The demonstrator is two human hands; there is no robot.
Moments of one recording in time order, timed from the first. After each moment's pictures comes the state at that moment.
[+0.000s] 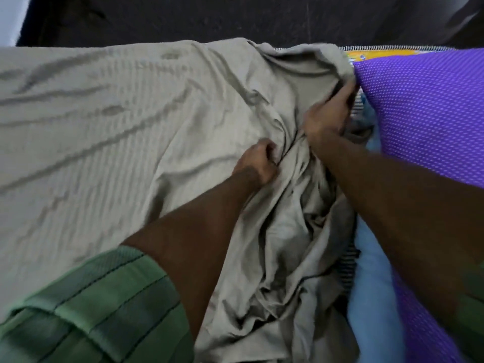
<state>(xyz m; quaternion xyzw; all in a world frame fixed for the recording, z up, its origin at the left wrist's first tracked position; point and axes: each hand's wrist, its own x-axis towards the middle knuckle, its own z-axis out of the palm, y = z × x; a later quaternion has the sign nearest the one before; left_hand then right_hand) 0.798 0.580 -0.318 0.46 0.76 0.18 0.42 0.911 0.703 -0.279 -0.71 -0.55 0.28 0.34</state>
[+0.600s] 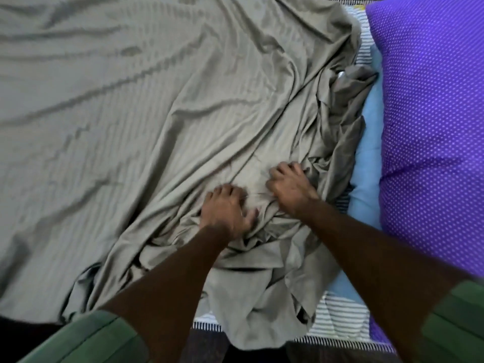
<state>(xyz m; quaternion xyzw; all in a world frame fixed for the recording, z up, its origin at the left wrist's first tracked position) 0.847 0.312 -0.329 0.54 0.82 0.02 0.21 0.993 0.455 -0.335 -0.21 -0.97 0.01 -0.13</state>
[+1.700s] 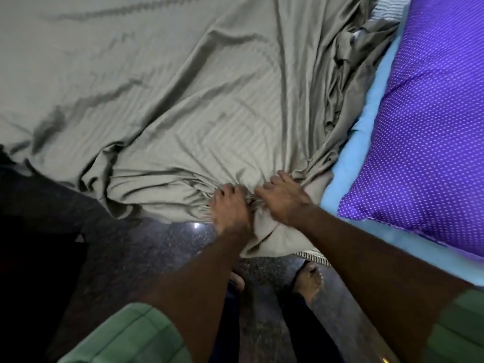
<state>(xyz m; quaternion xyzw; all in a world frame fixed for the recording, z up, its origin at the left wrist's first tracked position) 1.020 0.147 -0.315 0.33 0.92 -0.05 0.20 1.102 0.278 -0.310 -0.10 -0.97 0.08 -0.21</state>
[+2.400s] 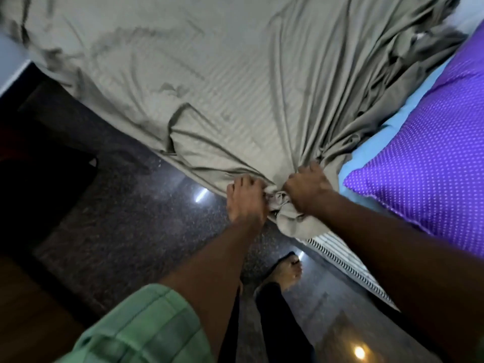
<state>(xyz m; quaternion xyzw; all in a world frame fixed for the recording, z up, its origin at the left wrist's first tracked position) 1.112 0.112 -0.322 0.26 0.95 0.07 0.18 1.147 0.268 -0.274 0.01 -0.93 -0.11 -0.35</state>
